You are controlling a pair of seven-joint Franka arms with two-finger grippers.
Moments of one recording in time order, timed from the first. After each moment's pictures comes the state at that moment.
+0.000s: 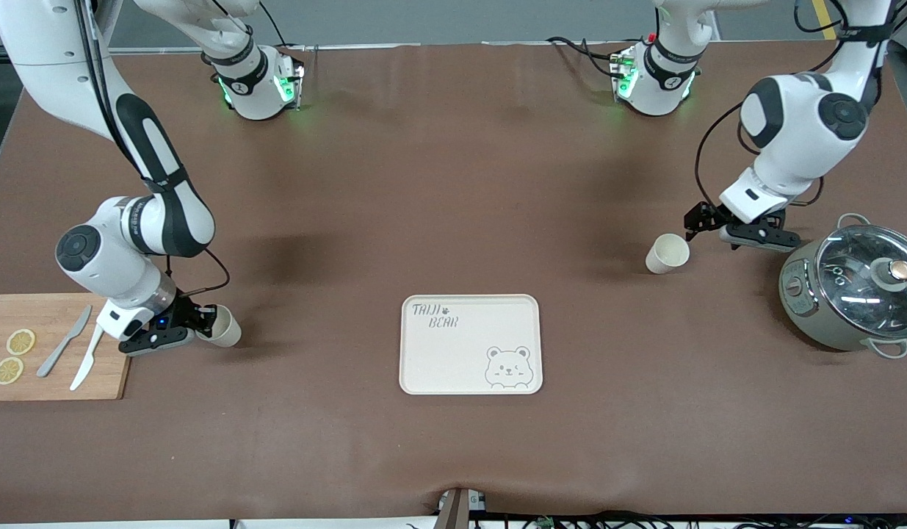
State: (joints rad) left arm 0.01 -0.09 -0.03 -2.46 -0.11 2.49 0.26; right arm -0.05 0.50 0.03 -1.98 0.08 2.65 -0.32
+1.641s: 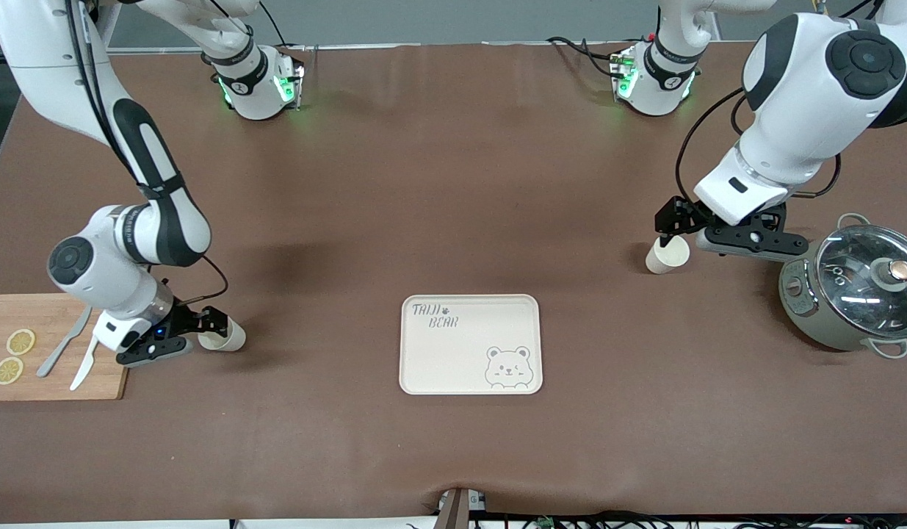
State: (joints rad) left arm -0.23 0.03 -0.05 -1.84 0.00 1.99 -0.10; right arm -0.05 0.52 0.03 -1.84 0.08 2.48 -0.32
